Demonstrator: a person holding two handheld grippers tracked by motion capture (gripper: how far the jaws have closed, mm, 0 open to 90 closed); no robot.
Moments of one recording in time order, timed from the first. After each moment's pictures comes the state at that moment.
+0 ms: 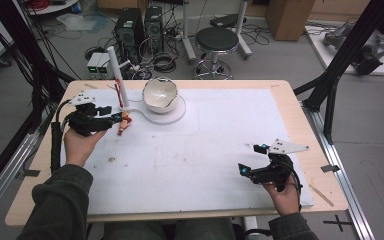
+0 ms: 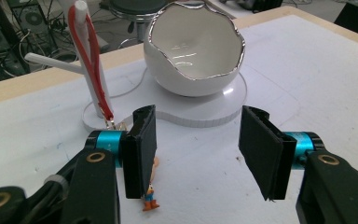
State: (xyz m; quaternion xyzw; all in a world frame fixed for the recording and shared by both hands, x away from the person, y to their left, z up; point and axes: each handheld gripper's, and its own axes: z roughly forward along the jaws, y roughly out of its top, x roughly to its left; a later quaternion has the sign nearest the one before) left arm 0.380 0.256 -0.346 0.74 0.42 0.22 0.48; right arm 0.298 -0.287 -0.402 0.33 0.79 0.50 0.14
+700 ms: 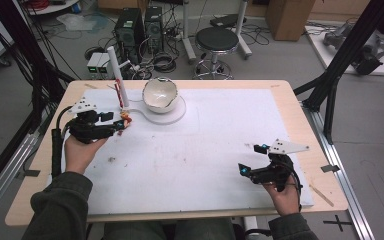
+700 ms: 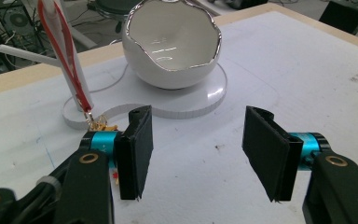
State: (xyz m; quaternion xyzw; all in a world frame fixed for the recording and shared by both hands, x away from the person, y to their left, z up) left arm 0.361 0.249 -0.349 0.74 0.41 0.21 0.49; right arm 0.298 -0.287 -0.402 0.33 0.79 0.50 0.15
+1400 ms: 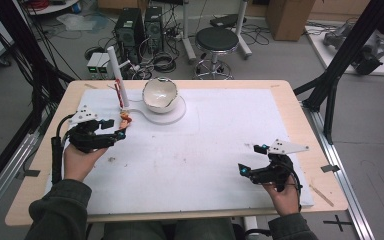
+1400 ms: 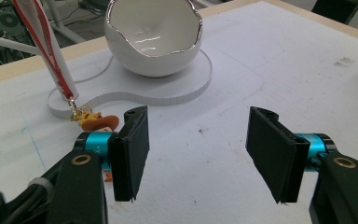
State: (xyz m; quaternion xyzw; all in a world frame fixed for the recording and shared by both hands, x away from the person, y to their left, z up) left arm 0.339 0.245 -0.355 0.75 0.39 0.21 0.48; right arm 0.298 -0.287 -0.403 0.33 0.79 0.50 0.15
